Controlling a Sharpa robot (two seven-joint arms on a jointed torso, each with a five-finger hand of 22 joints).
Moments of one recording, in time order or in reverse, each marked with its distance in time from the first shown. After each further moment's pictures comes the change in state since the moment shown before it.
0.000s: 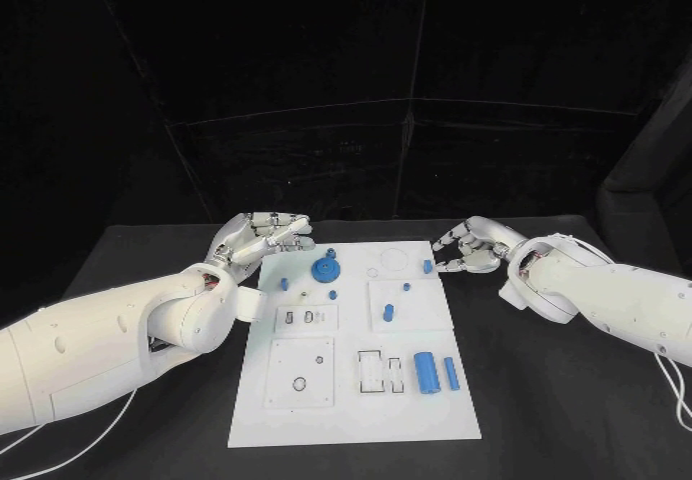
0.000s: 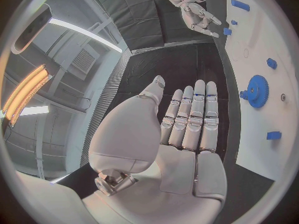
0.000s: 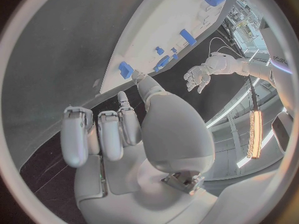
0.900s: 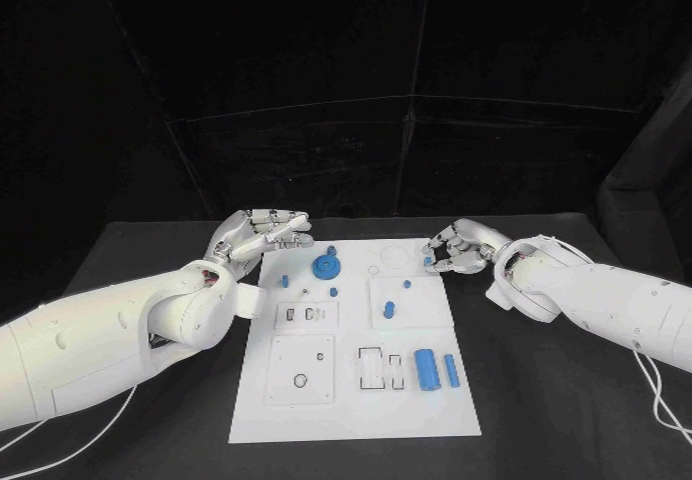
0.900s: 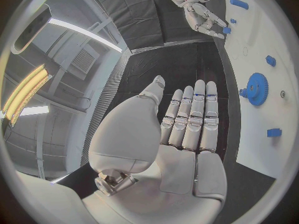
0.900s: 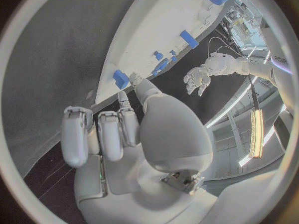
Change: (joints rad) left arm -0.001 0.004 0.000 -0.009 0.000 0.002 0.000; left_hand 0.000 0.000 0.001 -0.001 0.000 0.004 -0.004 0.000 0.000 0.000 0.000 0.000 0.000 0.000 0.000 0.000 0.000 0.000 0.003 -0.003 0.000 0.000; right arm -0.017 0.059 0.000 -0.049 0.017 0.010 0.006; right_hand 0.012 0.046 0.019 -0.024 -0.073 0.031 0.002 0.012 0.002 0.018 -0.003 0.023 0.000 0.000 0.000 0.007 0.000 0.000 0.000 0.000 0.000 0.000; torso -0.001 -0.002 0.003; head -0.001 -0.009
